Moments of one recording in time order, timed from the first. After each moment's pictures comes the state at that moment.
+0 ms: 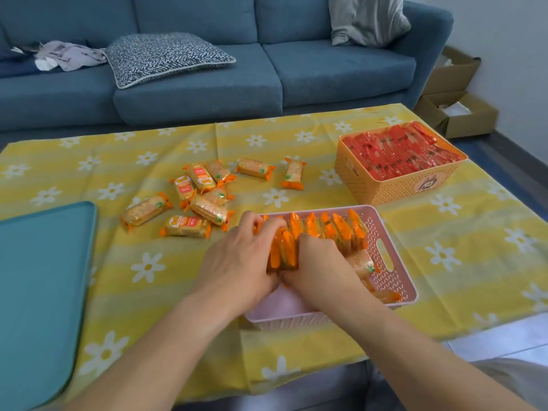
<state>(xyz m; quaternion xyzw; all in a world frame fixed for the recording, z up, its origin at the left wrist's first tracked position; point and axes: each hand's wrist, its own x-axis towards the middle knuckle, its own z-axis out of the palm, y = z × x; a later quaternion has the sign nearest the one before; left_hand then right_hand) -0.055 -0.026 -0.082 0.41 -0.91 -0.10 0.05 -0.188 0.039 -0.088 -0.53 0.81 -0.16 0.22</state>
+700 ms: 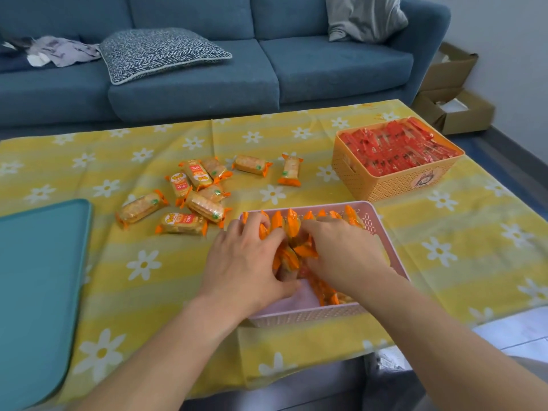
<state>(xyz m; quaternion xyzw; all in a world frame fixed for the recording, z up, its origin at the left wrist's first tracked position) -0.064 -0.019 -0.094 0.39 -0.92 -0.02 0.08 -0.220 0.048 -0.075 -0.61 0.79 -0.05 0.05</state>
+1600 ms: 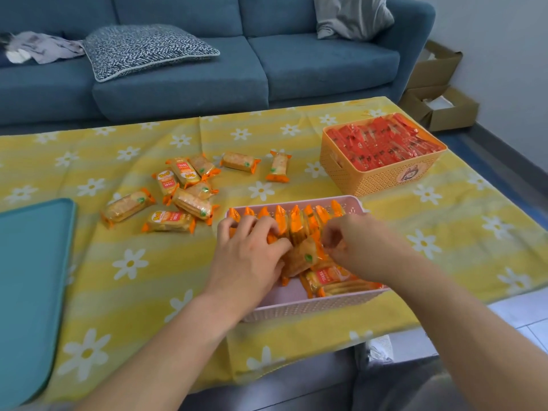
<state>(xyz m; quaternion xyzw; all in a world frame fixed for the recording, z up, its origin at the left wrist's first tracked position) -0.076 -0.012 -0.113 0.31 -0.94 0.06 0.15 -0.270 0.073 -0.076 -0.57 0.80 -0.09 0.16</state>
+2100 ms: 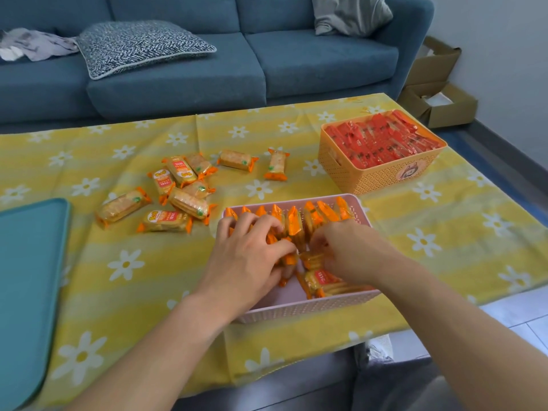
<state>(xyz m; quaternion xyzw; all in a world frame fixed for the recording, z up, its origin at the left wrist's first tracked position) -0.075 -0.017 -0.110 0.28 -0.95 0.03 0.12 -0.266 0.065 -0.091 -0.60 0.78 0.00 0.17</state>
